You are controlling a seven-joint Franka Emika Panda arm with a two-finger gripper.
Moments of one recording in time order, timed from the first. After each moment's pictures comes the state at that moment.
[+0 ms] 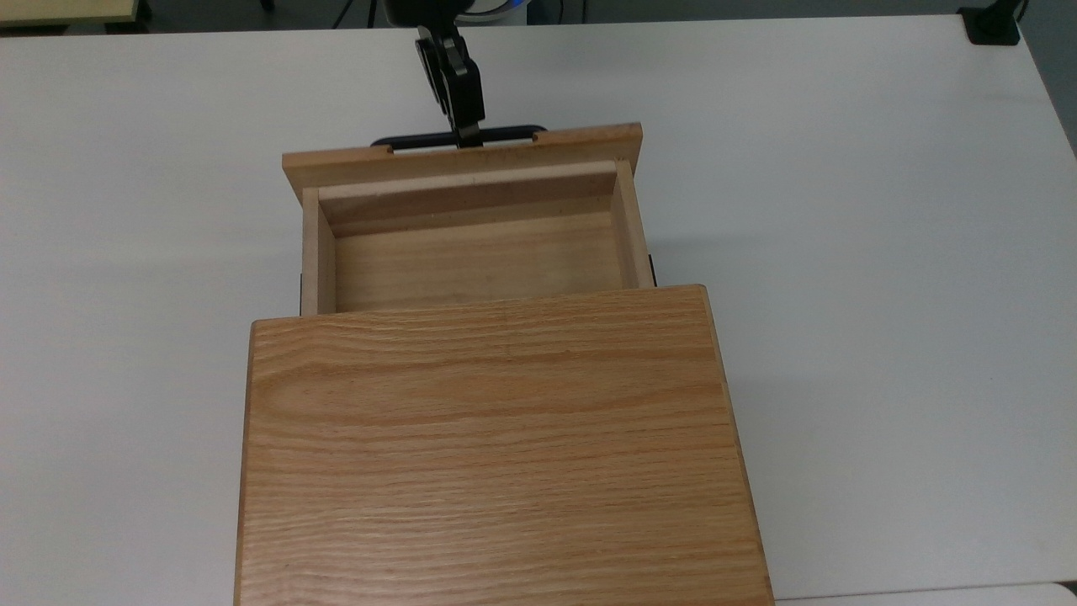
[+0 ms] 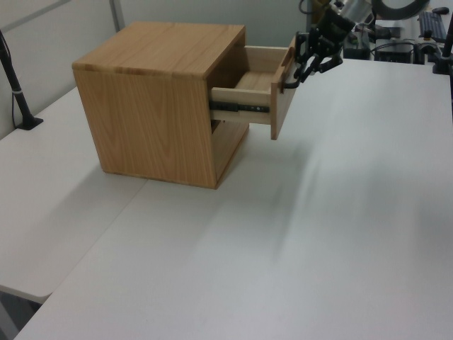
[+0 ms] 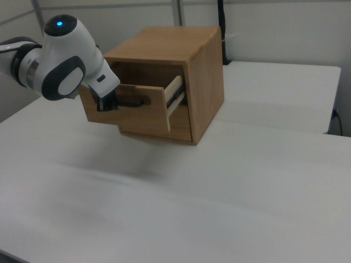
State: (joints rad) arm 0.33 -0.15 -0.29 -2.10 0.27 2.46 1.02
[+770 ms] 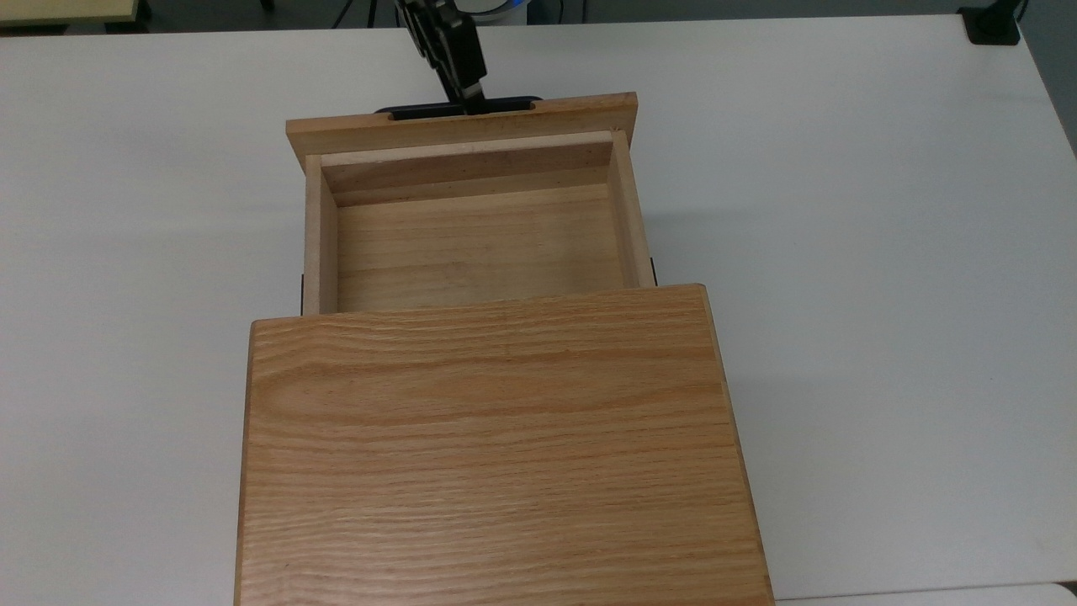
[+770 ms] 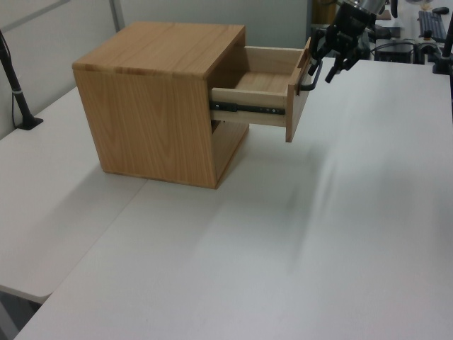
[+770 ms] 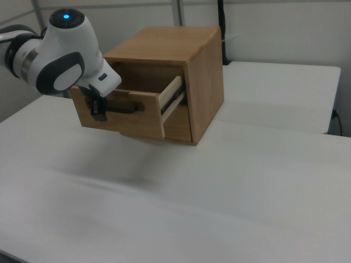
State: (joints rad) arm 0.31 -0.22 -0.31 -2.10 0.32 2.25 0.81
